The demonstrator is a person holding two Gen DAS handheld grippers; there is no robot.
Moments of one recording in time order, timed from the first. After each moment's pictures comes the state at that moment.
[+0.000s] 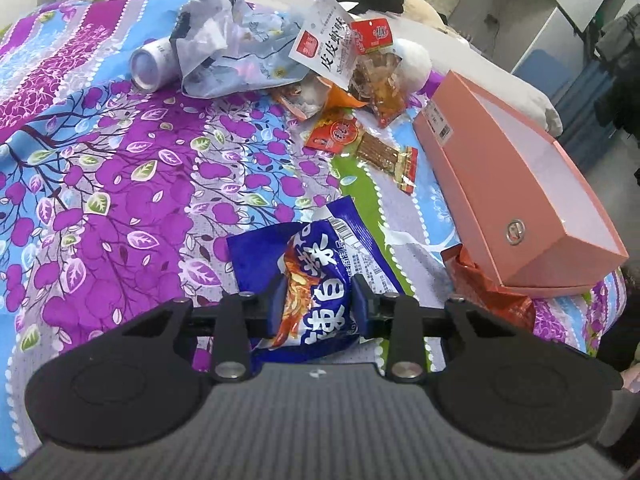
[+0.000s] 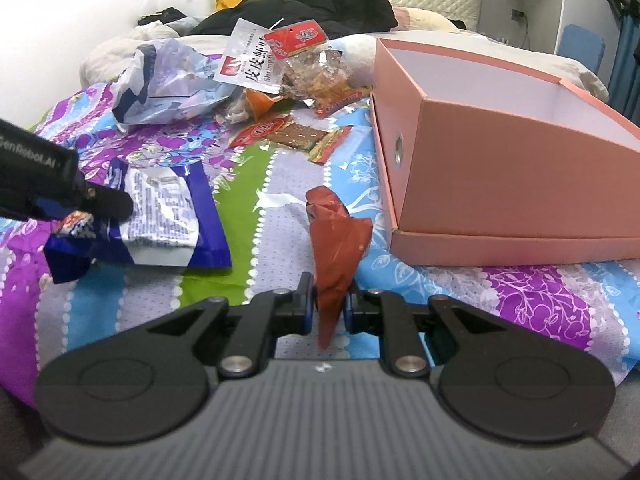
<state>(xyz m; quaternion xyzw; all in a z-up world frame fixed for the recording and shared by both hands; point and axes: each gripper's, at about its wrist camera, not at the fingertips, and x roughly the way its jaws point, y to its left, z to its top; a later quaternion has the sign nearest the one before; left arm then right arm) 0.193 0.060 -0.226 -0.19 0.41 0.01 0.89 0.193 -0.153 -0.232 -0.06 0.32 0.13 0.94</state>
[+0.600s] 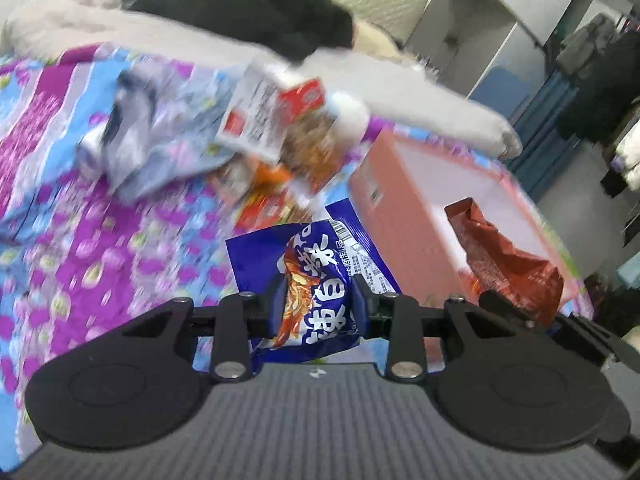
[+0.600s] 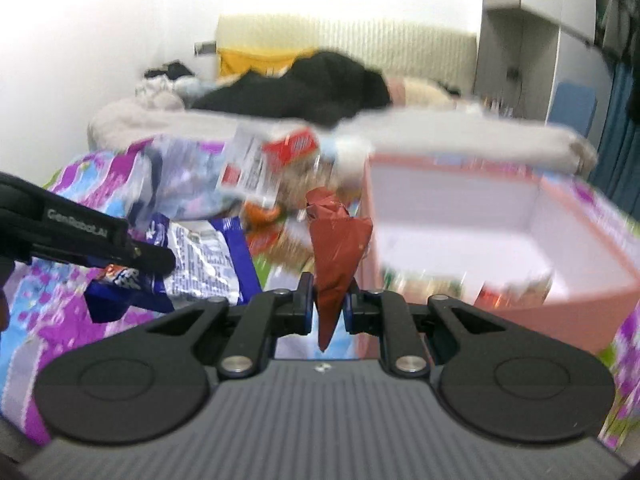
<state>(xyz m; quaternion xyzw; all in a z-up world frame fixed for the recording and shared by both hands) 0.237 0.035 -0.138 -0.18 0.37 -0.04 0.91 0.205 -0.166 -0.126 -0.06 0.22 0.13 0.96</state>
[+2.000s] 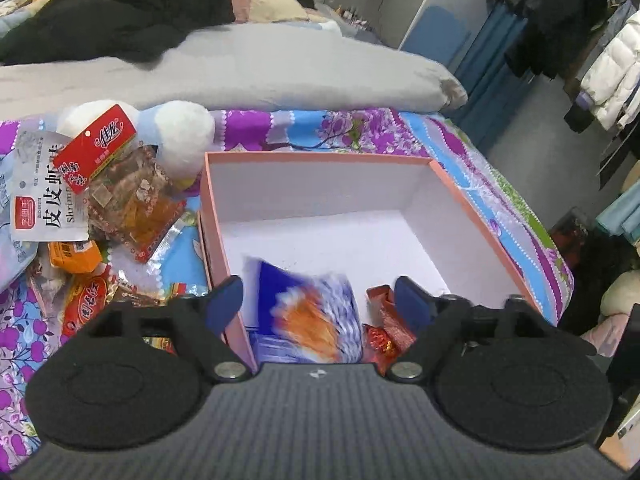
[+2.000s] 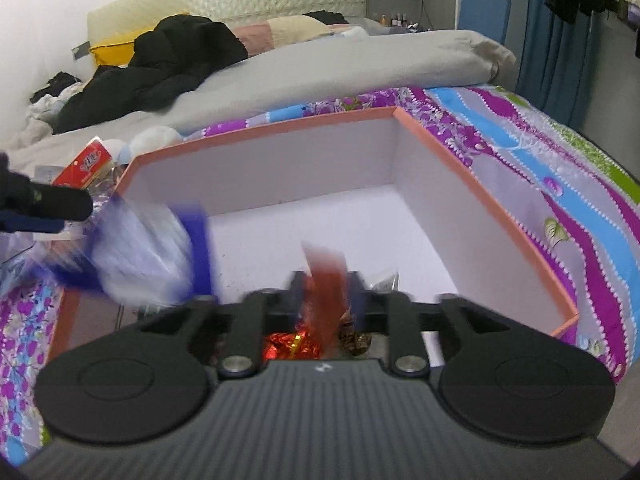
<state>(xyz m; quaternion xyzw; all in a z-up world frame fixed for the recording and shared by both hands) 0.409 -0.134 -0.123 -0.11 0.41 -0.14 0.89 0.345 -0.339 -0.152 0.04 0.33 0.02 0.94</state>
